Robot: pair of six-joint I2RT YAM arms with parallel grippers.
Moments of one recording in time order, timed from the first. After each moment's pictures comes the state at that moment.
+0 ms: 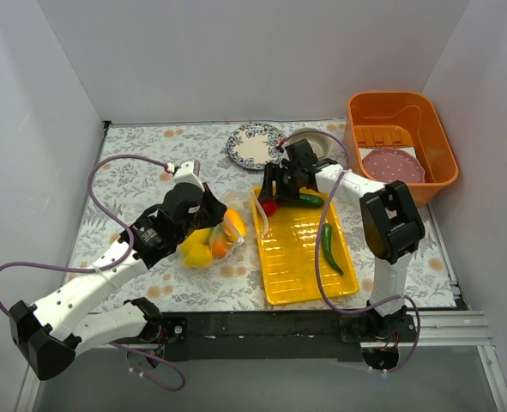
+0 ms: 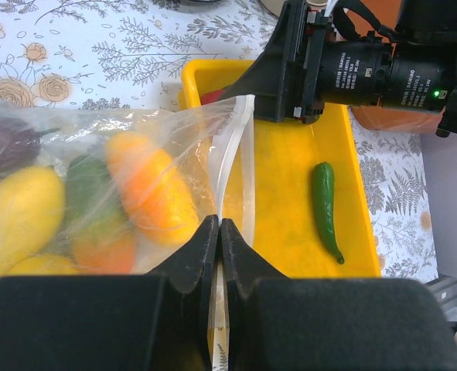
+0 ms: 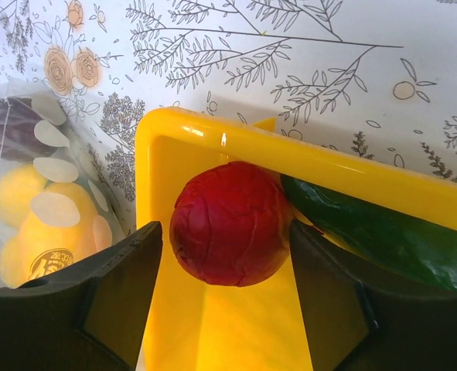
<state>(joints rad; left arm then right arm) -0.75 0.99 0.93 -0.44 -0.29 -0.76 0.52 1.93 1.37 -0.35 -0.37 0.47</state>
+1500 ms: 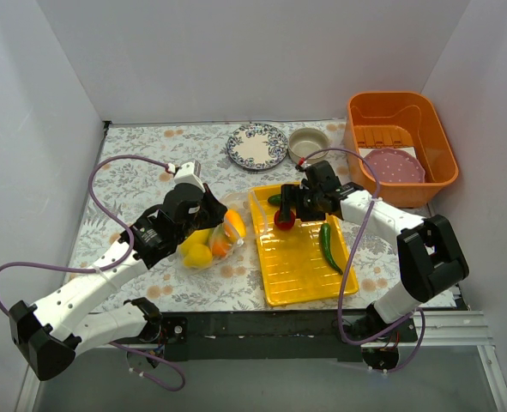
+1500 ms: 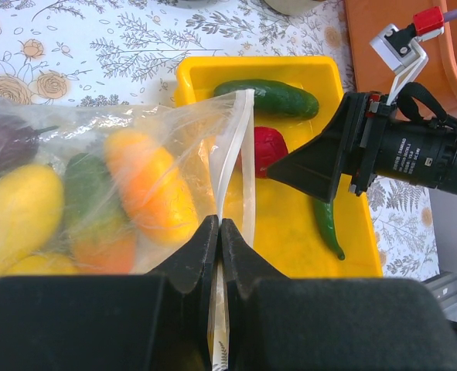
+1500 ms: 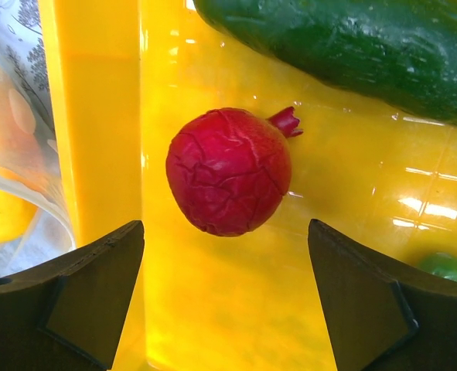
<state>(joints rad) -0.75 0.99 0.93 -0.44 -0.28 -0.76 0.53 1.56 1.00 -0.38 -0.22 0.42</state>
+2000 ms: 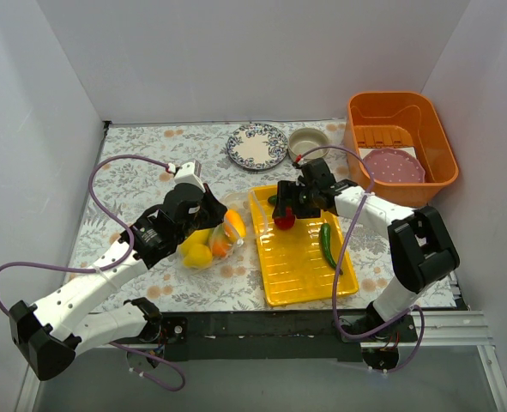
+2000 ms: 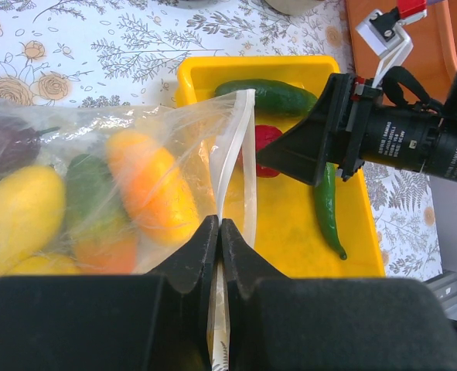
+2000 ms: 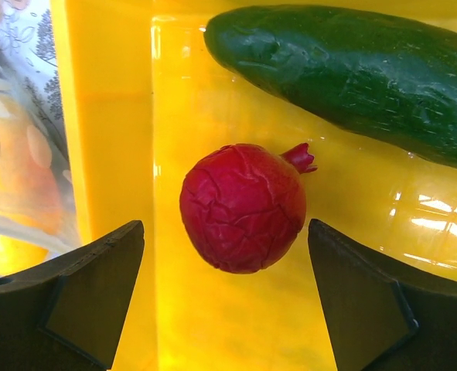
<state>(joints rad) -0.75 0.99 0.93 -0.44 -0.28 -0.75 0.53 1.63 1.04 -0.32 -0.23 0.45</state>
